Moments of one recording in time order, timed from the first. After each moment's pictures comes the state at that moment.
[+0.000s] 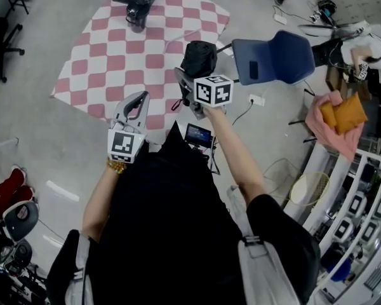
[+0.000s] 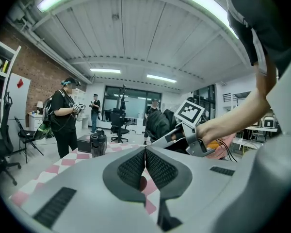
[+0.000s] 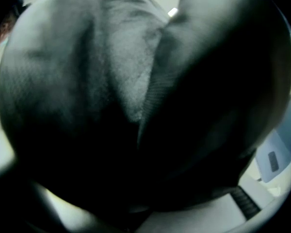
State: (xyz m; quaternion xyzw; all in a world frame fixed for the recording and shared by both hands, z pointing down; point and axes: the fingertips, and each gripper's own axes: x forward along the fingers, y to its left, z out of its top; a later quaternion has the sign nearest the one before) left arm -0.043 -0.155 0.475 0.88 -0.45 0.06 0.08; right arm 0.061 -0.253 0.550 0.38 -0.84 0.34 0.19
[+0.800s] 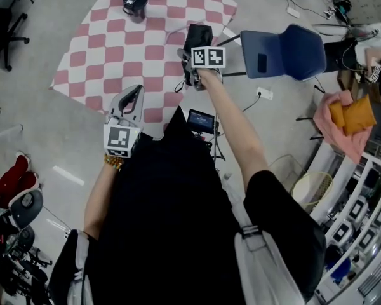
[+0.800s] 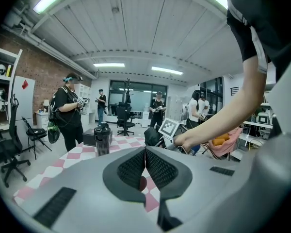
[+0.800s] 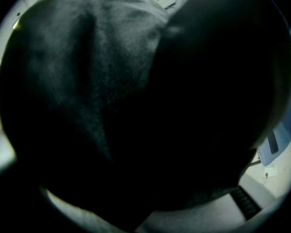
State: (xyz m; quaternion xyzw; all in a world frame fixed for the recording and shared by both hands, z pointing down) left arm -0.035 -0.173 0.492 0.86 -0.49 0.10 0.11; right arm 0.101 -0.336 0.663 0.39 -0.78 0.43 0.25
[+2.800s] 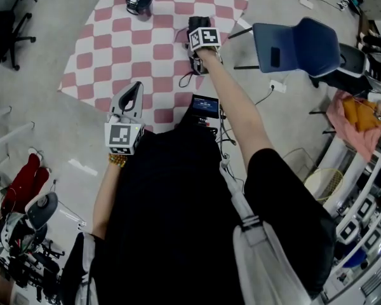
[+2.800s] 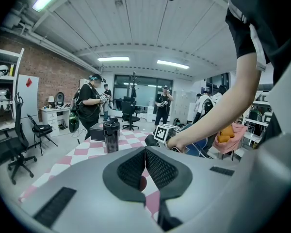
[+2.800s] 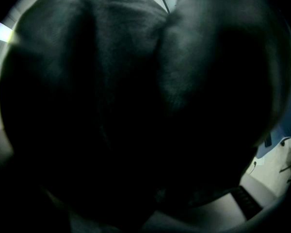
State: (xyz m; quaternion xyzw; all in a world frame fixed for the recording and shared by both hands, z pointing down) left arm -0.067 -0.211 0.514 0.84 -0.51 0.13 0.14; right arm 0.092 -0.386 0.757 0.39 -0.70 0.48 0.36
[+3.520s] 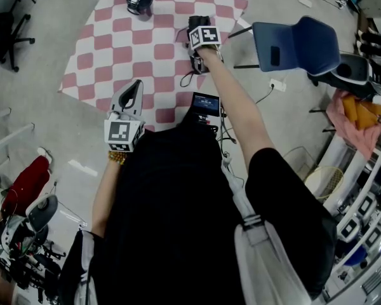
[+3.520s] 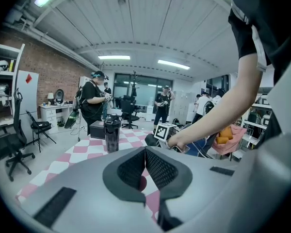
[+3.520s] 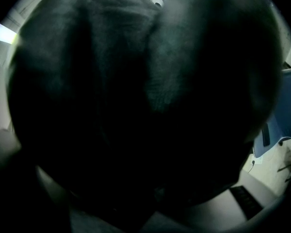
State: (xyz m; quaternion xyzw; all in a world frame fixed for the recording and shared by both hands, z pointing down) left arm -0.072 -0.214 0.522 0.84 -0.50 0.13 0.15; right arm 0.093 -0.385 0.756 0.39 -0.69 0.48 0.37
